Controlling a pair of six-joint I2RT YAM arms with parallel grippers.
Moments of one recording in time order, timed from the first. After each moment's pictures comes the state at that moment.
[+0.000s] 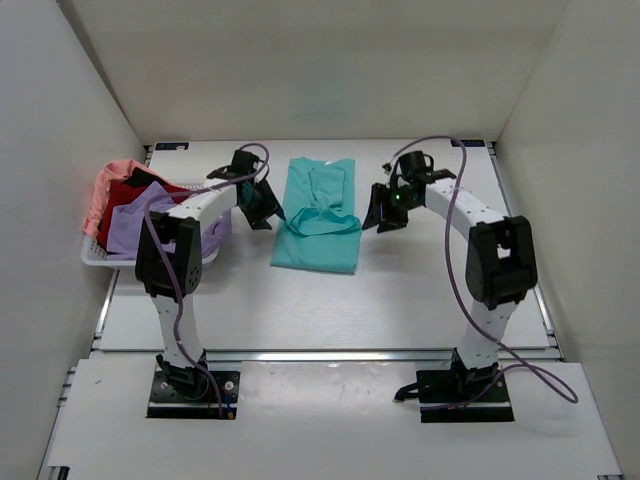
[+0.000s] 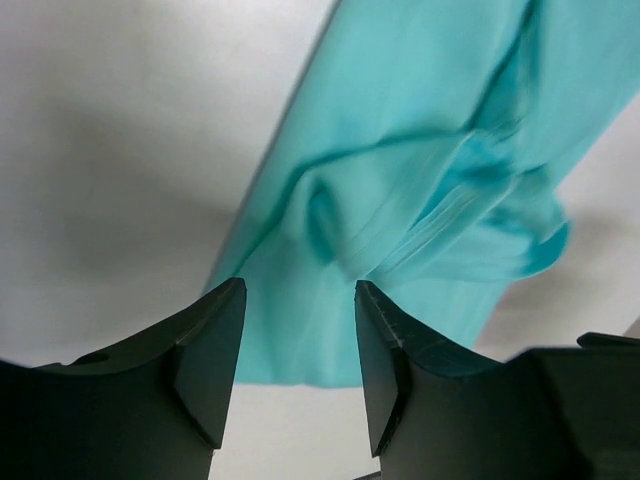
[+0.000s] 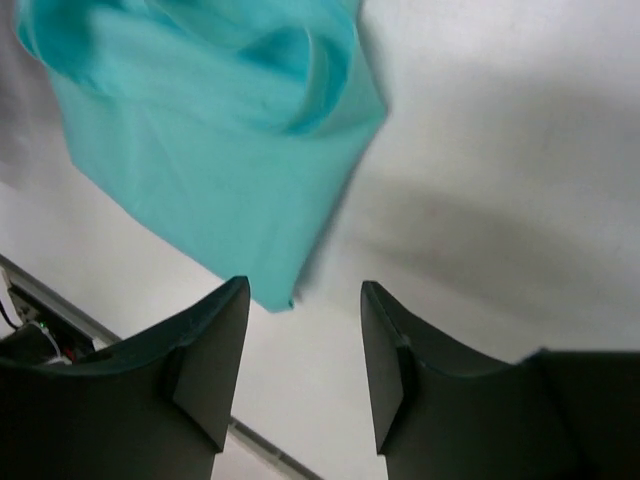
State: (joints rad) left arm -0.26 2.00 1.53 -0.61 0.19 -0.74; right arm 0.25 1.91 1.51 -0.66 -0.47 0.28
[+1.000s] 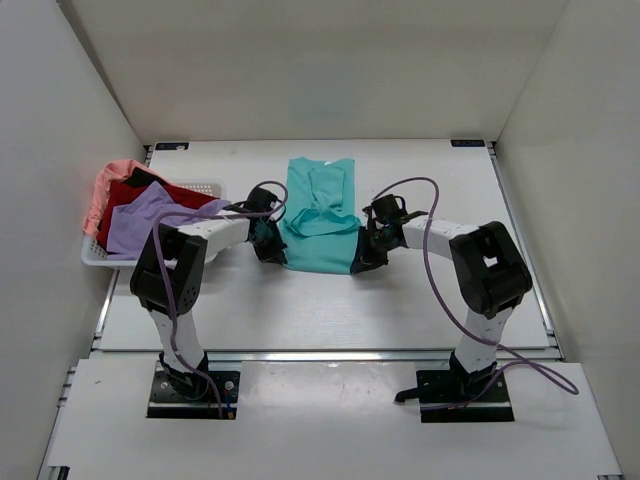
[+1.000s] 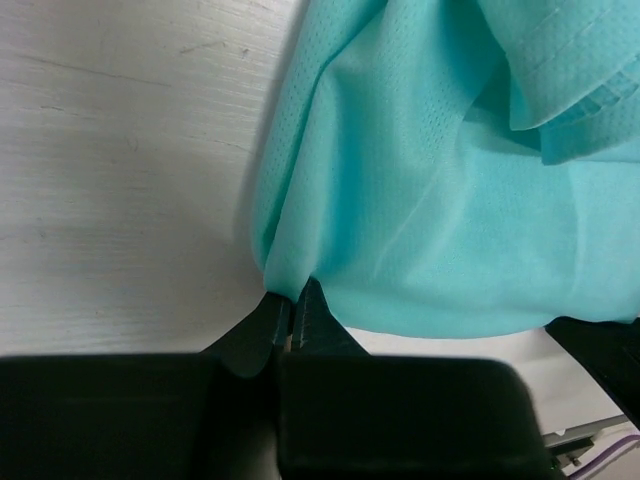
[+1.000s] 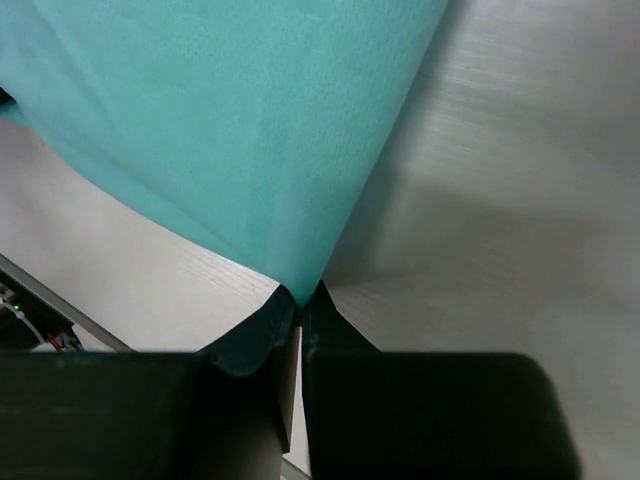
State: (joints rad) left arm -0.40 1.84 1.13 -0.47 0.12 -0.74; right arm 0.43 1.84 1.06 -0.34 -0.45 0.49
